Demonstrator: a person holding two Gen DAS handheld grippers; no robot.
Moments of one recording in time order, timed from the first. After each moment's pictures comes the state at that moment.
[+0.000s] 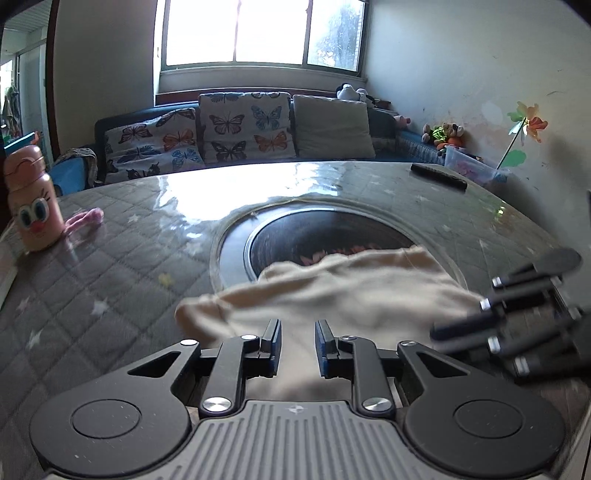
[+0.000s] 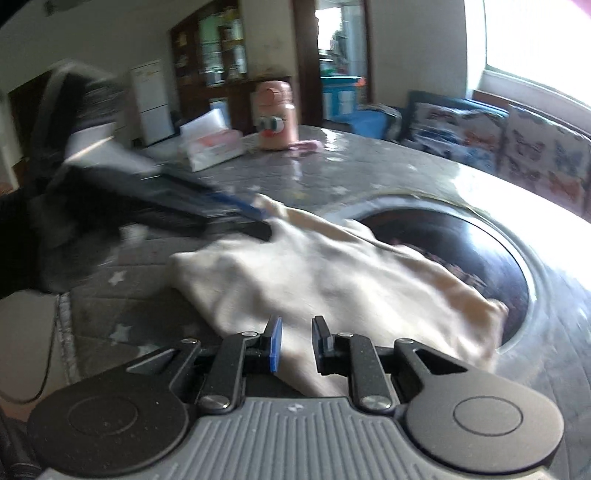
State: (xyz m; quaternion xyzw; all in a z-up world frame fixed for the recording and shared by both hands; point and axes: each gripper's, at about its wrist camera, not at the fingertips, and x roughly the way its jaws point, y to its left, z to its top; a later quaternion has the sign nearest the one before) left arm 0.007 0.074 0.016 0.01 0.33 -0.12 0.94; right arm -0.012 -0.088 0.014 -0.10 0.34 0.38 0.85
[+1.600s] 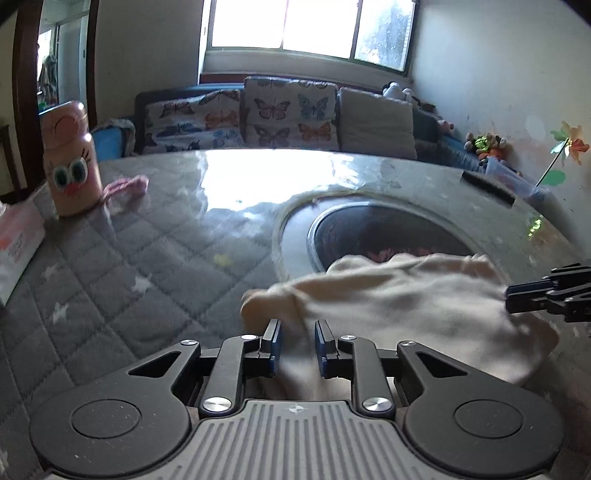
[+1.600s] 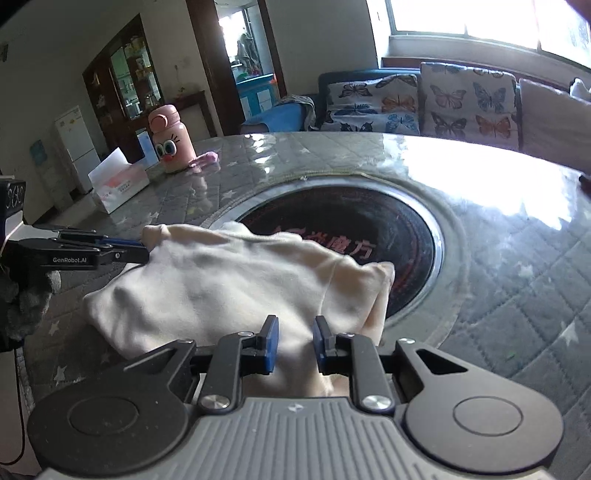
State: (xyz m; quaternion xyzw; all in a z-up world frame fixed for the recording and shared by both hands) left arm 0.044 0.109 0.005 -0.03 0.34 -0.07 0.94; right arm 0.040 -0.150 0.006 -0.01 0.37 0.29 0.88
